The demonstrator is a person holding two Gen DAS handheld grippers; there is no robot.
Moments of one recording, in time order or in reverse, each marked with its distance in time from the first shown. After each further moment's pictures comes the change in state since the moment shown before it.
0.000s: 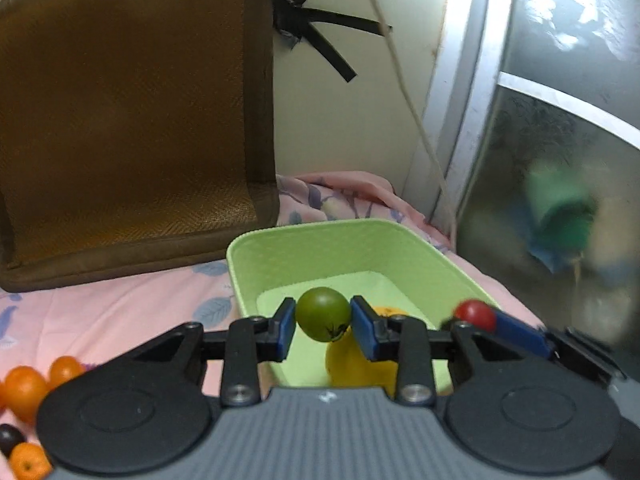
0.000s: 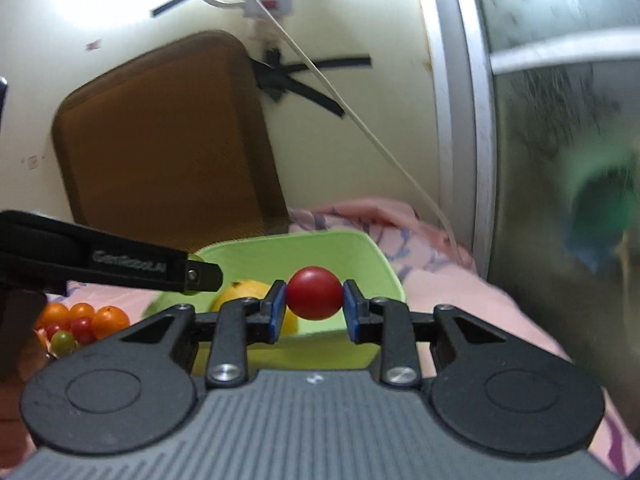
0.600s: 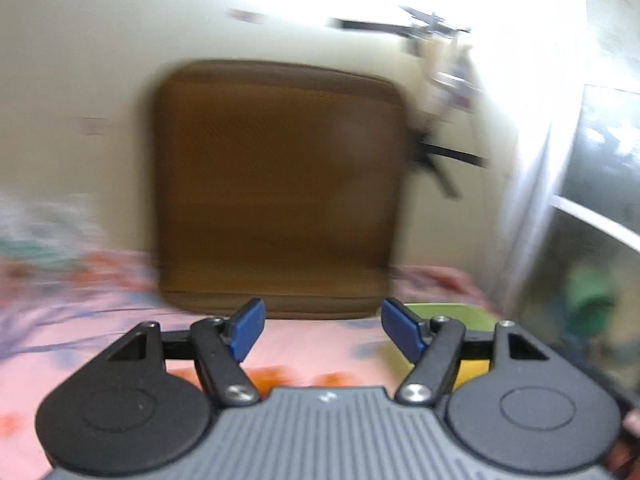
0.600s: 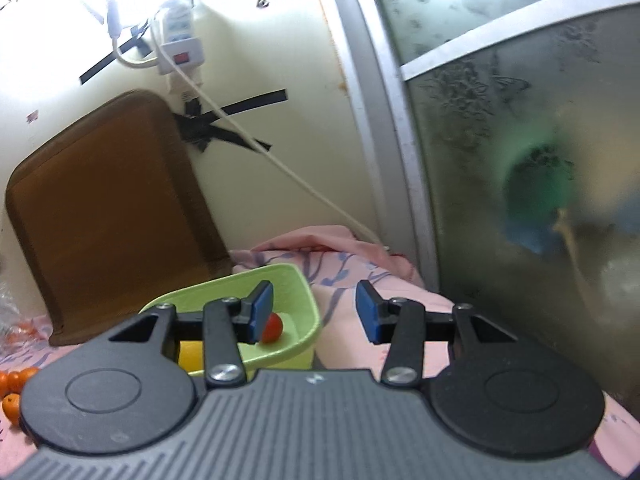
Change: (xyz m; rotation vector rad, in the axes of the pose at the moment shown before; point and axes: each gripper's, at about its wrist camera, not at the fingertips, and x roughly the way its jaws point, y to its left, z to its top) left arm -0.164 0.104 -0.020 -0.158 -0.232 0.220; right arm -0.021 -0.033 -0.006 0.160 -0.133 -0.133
